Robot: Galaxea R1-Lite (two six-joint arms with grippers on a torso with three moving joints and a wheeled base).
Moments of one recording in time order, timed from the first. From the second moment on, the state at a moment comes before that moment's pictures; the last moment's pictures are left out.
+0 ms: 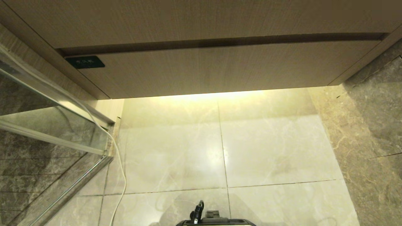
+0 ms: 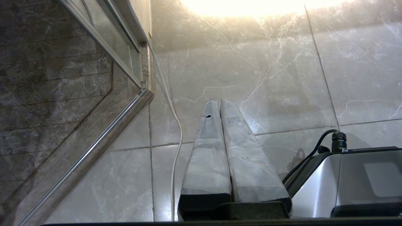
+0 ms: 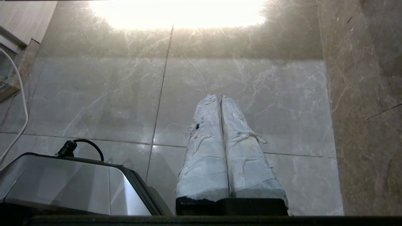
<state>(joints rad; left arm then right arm) 0.00 0.00 0.00 0.00 -0.01 0.04 0.15 0.00 0.00 -0.12 0.01 -0.04</state>
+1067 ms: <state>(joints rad) 0.00 0.00 0.00 0.00 -0.01 0.03 0.15 0.00 0.00 -0.12 0.01 -0.03</state>
